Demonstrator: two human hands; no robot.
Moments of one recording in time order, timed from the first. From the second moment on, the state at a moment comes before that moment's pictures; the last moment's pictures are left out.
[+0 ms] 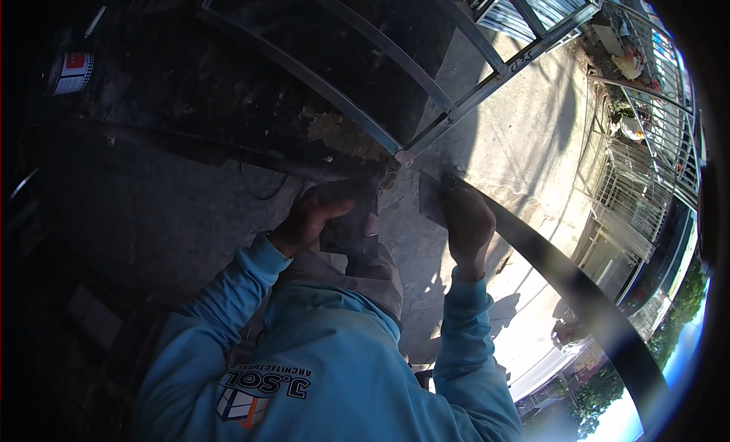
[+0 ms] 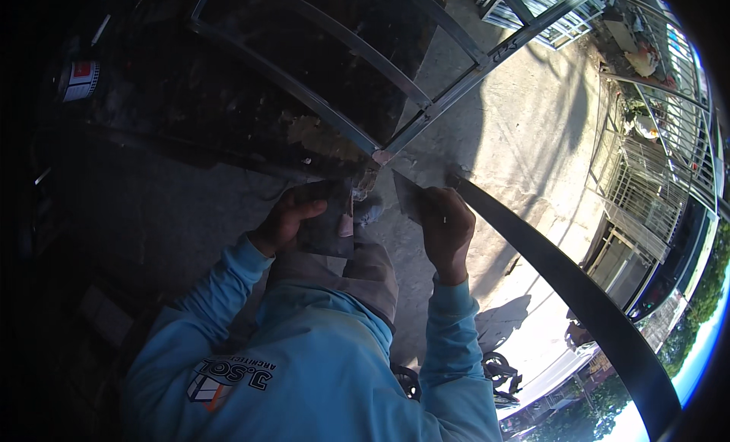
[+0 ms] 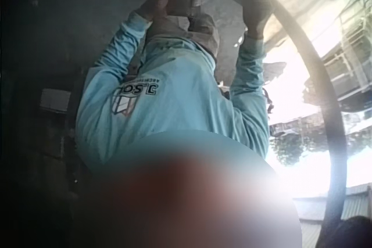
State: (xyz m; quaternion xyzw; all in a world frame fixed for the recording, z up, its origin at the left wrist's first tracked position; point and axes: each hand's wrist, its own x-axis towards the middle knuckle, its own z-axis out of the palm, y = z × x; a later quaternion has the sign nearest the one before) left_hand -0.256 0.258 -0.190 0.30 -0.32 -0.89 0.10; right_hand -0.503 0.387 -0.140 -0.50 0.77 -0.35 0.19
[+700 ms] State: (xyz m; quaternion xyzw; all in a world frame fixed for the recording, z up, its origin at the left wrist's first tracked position) left_hand -0.244 0.252 -0.199 0.35 -0.32 -0.87 0.11; right_hand -0.487 0.357 -0.183 -0.24 0.77 -0.45 0.39
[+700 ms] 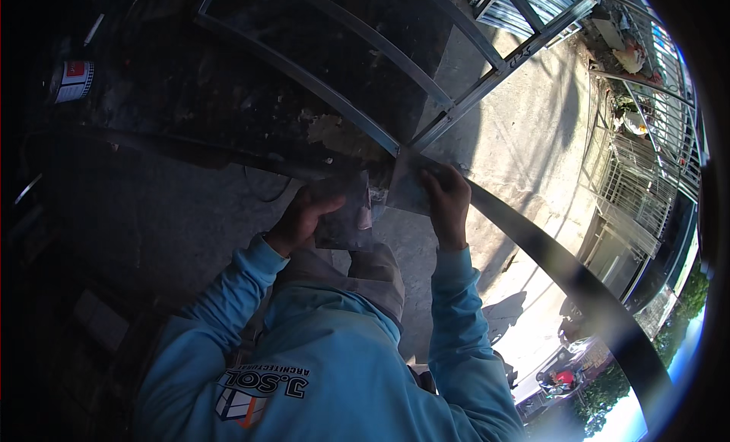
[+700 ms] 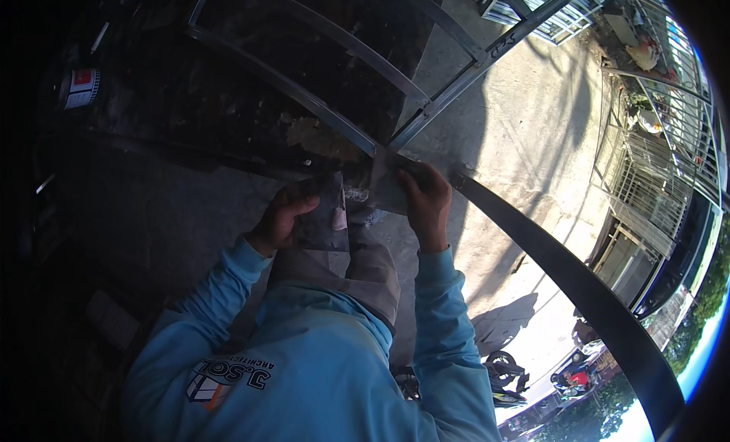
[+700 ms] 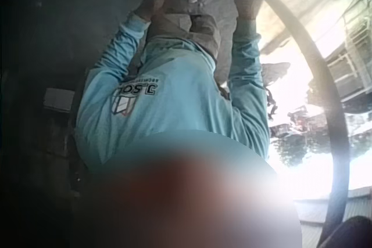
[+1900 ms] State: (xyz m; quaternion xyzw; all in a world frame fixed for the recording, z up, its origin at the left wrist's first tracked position) left_hand -0.257 0.263 -0.184 0.32 -0.39 -0.86 0.12; right_hand -0.454 0.428 -0.144 -0.32 0.75 -0.48 0.32
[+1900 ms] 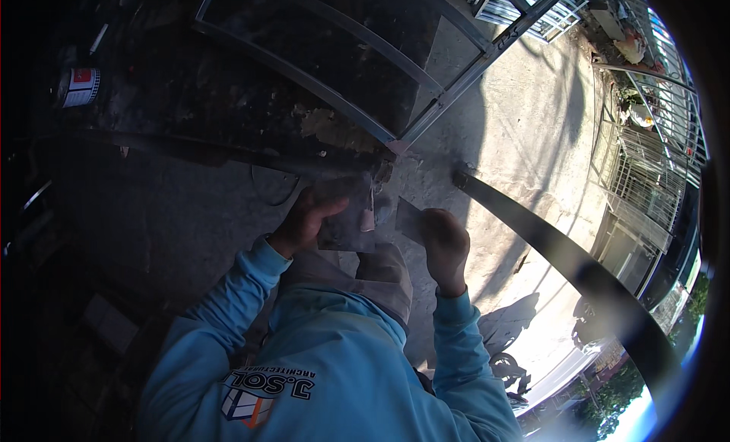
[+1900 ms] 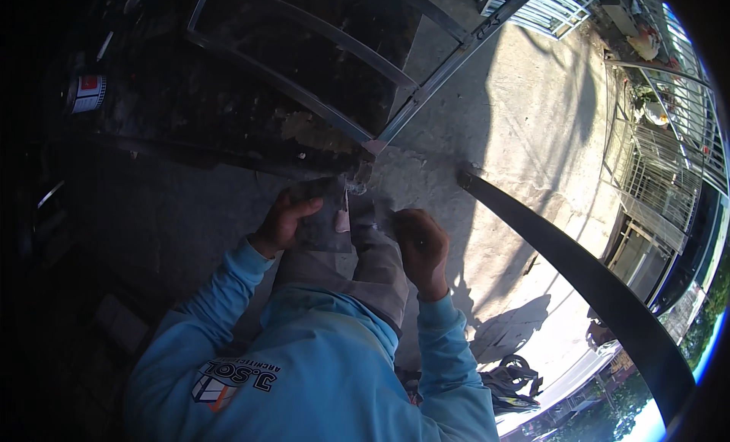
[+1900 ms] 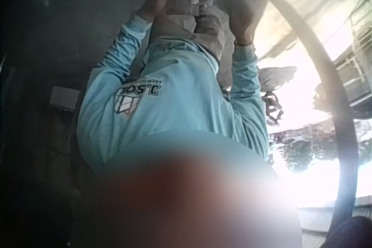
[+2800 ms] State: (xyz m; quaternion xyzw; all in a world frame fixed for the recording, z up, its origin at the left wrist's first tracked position) left_hand -0.285 0.320 -0.150 0.32 -0.14 -0.93 0.08; right_hand -0.445 0.510 -0.180 -0.50 0.71 -0.48 0.16
